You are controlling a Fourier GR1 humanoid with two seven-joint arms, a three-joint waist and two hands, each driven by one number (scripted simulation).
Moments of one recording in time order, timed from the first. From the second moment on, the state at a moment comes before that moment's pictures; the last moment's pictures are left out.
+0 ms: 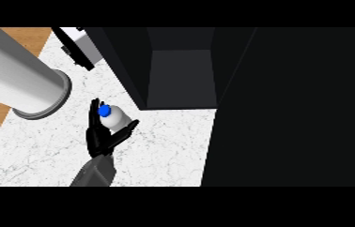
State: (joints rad) left arm -0.37 0.02 0.18 -0.50 0.50 0.14 -0.88; right arm 0.04 -0.20 0.41 -2.50 0.01 -0.21 0.50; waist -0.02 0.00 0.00
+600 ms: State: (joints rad) left arm -0.49 0.03 0.17 -0.35 0.46 0.12 -0.98; right arm 0.12 -0.22 0.34 -2.50 0.00 -0.15 0.41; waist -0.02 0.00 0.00
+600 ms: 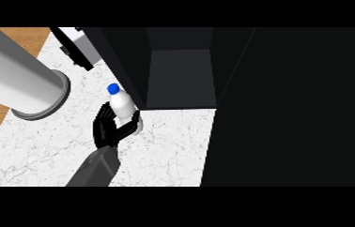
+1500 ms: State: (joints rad) left arm -0.51 0.02 -0.05 -0.45 0.33 -0.17 -0.87; right arm 0.20 -0.25 0.06 -2.48 -0.07 -0.05 0.33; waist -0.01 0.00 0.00
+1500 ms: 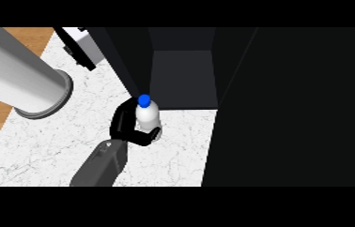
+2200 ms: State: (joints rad) left arm -0.46 0.05 -0.19 -0.60 0.55 -0.03 -0.72; right arm 0.23 -0.24 -0.17 -2.39 -0.23 0.10 0.24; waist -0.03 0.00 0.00
